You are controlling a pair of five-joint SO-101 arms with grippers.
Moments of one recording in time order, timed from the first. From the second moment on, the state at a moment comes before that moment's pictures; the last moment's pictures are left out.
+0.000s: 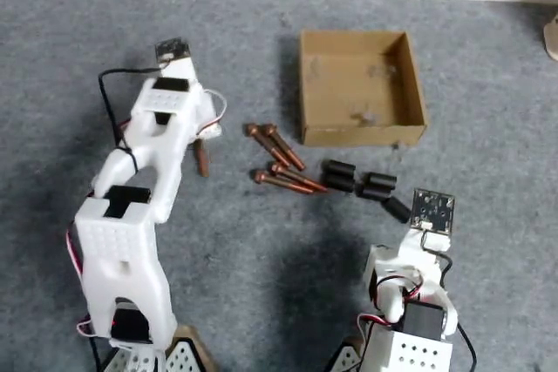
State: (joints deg) left arm -3.9 29.1 -4.1 67.4 27.4; right arm 8.3 -104.5 95.8 71.3 2.2
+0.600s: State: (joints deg) left arm -4.1 14.2 1.1 94.3 27.5; right arm 8.3 -104.5 95.8 43.7 15.3
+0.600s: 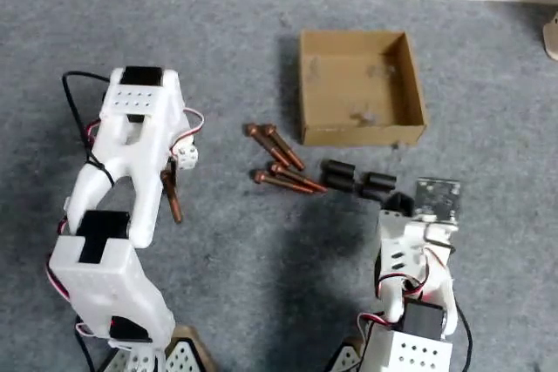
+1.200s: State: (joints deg) left arm -4.2 14.2 6.0 88.3 27.5; right arm 1.0 -99.7 95.1 52.5 34.0
